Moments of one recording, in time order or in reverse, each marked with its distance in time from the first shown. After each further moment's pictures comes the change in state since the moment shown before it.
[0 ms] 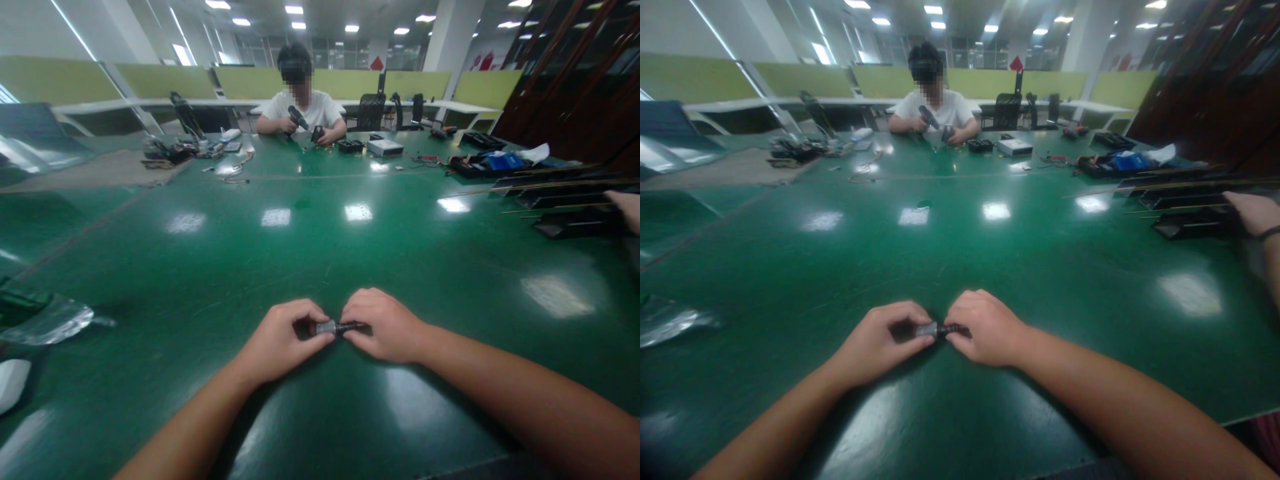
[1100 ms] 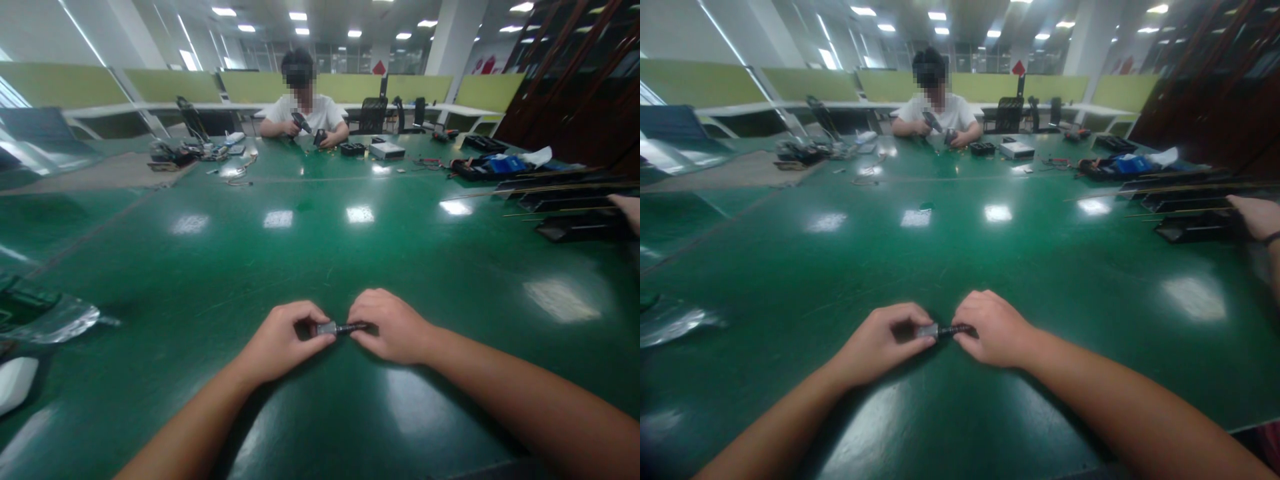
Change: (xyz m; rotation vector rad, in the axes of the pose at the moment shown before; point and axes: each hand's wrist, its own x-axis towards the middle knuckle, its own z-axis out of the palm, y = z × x) left_hand 0.000 -0.004 -0.001 -0.034 -0.021 -0.037; right_hand -0.005 0.003 -0.007 -0.005 -0.005 0.020
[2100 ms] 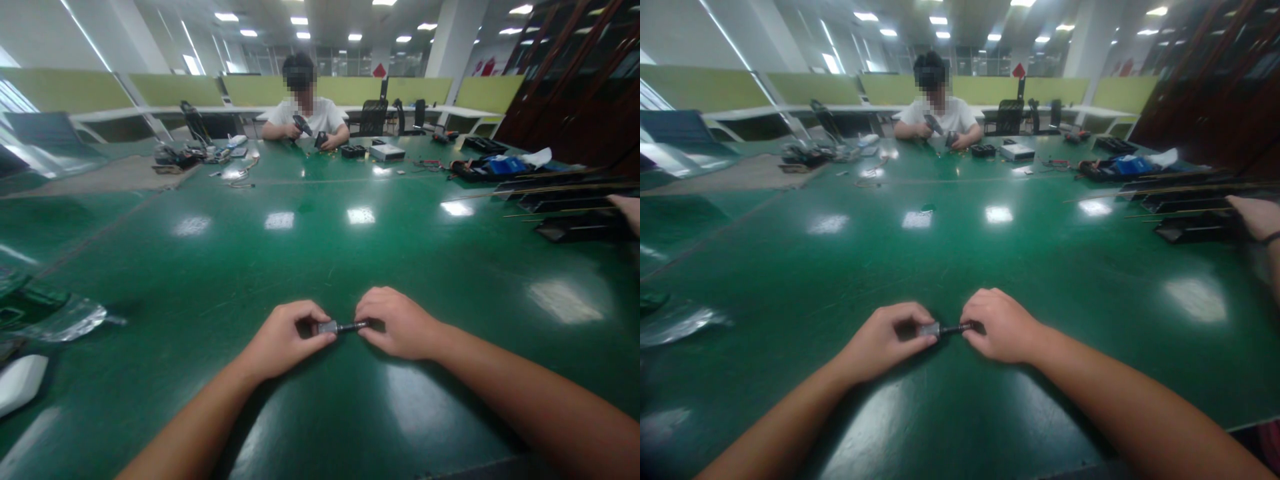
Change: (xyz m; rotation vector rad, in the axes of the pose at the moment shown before) left_hand 0.001 0.001 0.000 -0.014 -0.005 -0.013; right_hand -0.004 0.002 -0.011 -0.015 -0.020 0.021
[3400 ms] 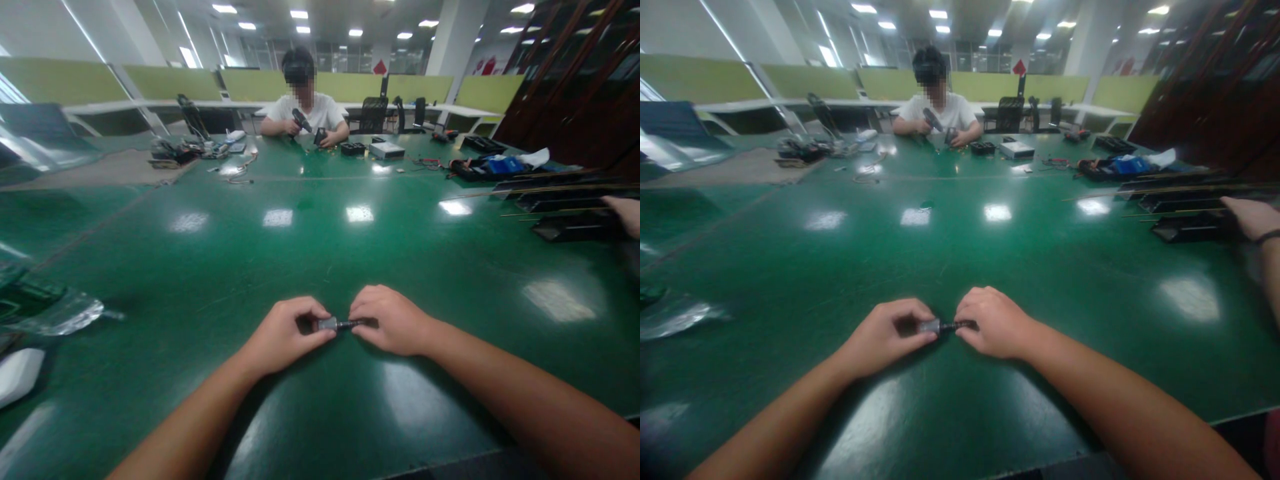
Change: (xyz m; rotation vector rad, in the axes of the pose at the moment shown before) left_hand 0.000 -0.002 0.004 0.001 -0.003 0.049; right_hand 0.007 -0.003 0.004 -0.027 -0.040 -0.010
